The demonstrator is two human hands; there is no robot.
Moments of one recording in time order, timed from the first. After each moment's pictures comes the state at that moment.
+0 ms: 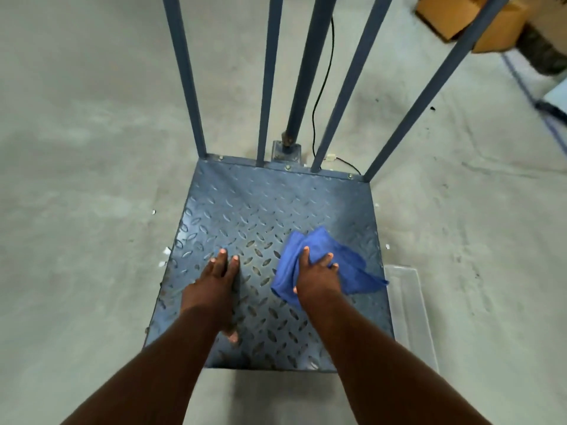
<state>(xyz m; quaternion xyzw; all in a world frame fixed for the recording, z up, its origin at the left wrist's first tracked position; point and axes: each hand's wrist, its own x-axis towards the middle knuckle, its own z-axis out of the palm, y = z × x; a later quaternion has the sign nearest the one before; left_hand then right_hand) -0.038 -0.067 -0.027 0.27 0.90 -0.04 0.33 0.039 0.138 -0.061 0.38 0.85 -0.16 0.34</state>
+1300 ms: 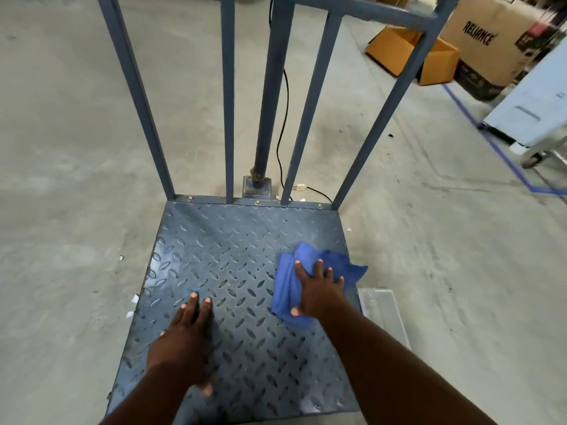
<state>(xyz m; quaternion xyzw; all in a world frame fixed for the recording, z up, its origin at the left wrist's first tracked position) -0.043 -0.071 -0.035 0.31 0.91 -0.01 0.28 0.049 0.212 -0.048 0.31 0.90 -0.06 0.29</state>
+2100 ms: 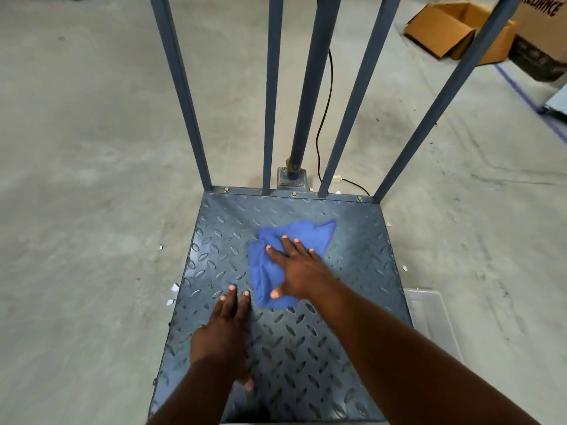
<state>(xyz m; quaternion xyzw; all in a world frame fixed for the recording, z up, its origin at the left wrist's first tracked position) -0.045 -0.071 -0.032 0.31 0.90 -0.02 0.30 -0.046 0.161 -0.066 0.14 0.95 -0.14 0.24</state>
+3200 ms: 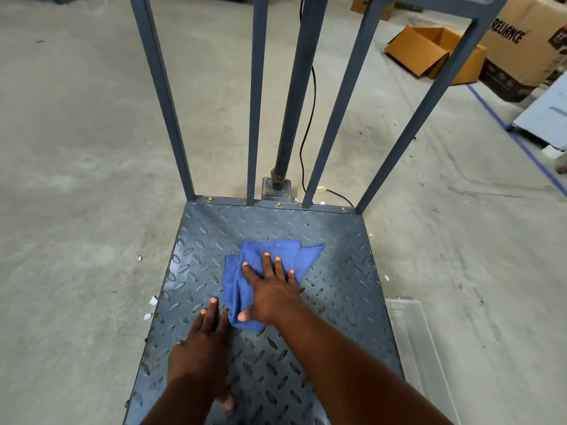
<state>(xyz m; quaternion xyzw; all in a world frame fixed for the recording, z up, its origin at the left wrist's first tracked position) -0.044 -0.068 -0.031 0.31 0.90 -0.01 0.29 -0.042 0.122 -0.063 0.17 0.94 -0.15 0.25</state>
